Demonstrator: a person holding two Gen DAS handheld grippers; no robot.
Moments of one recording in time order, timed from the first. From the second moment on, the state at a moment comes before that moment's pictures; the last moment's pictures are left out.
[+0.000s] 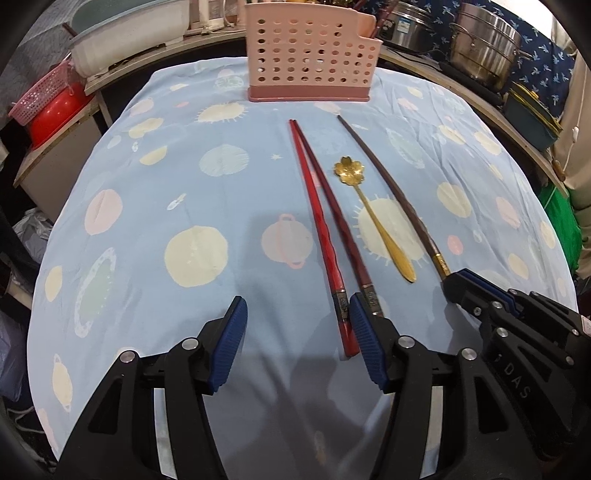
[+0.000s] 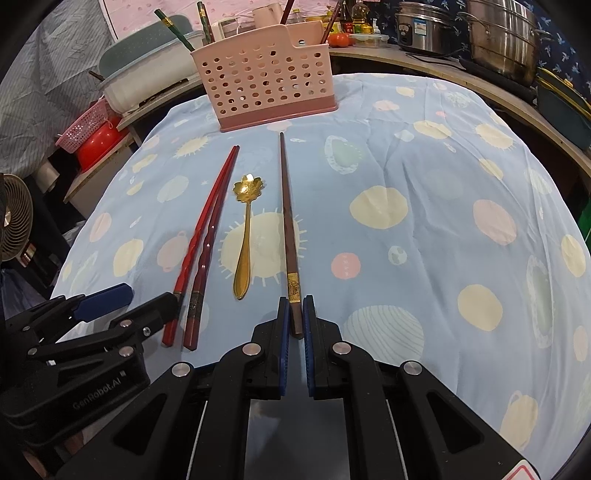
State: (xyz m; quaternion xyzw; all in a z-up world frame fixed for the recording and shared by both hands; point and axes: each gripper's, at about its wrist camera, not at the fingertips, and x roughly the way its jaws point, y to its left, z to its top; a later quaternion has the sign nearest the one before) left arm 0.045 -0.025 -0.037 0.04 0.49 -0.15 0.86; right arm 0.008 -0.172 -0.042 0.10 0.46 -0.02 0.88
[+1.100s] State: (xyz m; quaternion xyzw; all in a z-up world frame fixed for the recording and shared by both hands) left arm 0.043 -0.027 -0.035 0.04 0.49 -0.18 0.85; right arm 0.013 -0.163 -0.041 0.08 0.45 -0.01 0.89
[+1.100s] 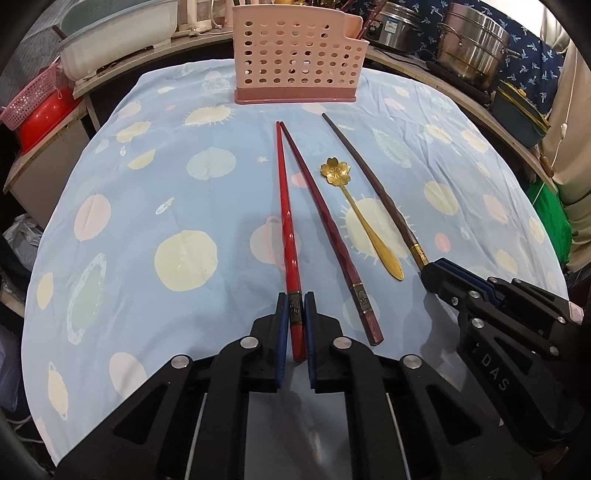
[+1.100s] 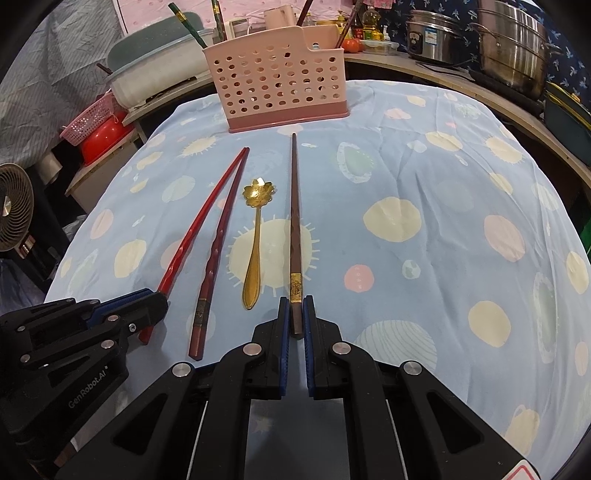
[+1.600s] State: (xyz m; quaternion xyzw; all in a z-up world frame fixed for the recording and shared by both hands) left arm 0.040 -0.009 0.025 0.00 0.44 -0.19 0.88; right arm -0.005 -0.174 0.026 0.11 0.38 0.00 0.92
